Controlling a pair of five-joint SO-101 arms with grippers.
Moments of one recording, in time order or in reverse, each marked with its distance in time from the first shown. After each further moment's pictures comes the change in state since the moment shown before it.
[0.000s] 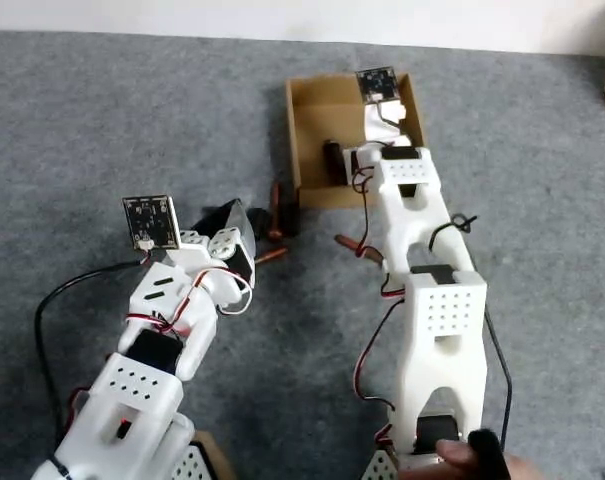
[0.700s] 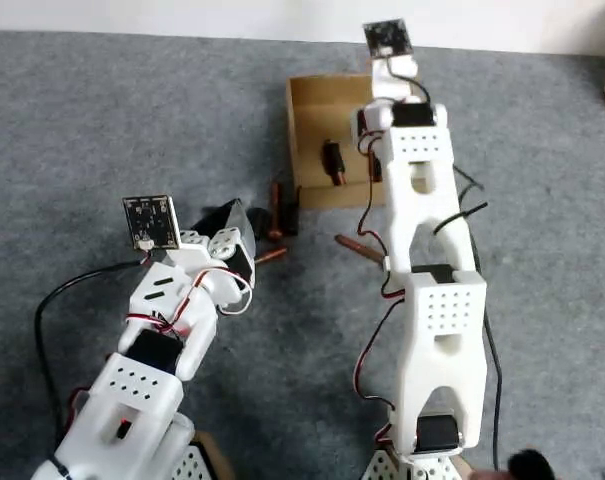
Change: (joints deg) left arm 0.0 0.0 0.0 0.0 0.0; right arm 0.0 0.2 -27.2 25.8 0.0
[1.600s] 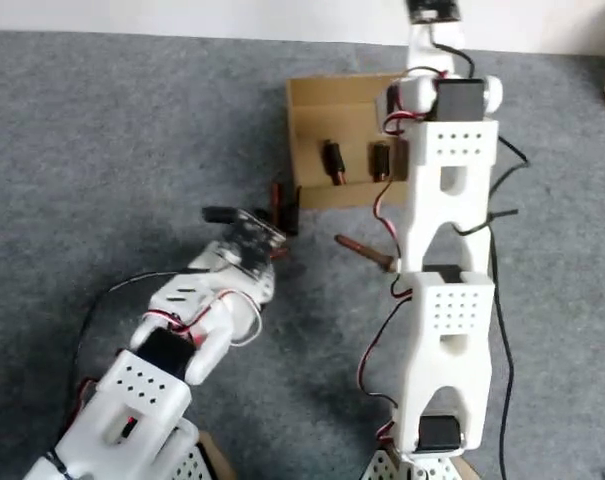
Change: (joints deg) left arm 8.4 0.0 -5.1 24.2 -36.4; right arm 3.3 0.0 -34.5 36.4 -3.7
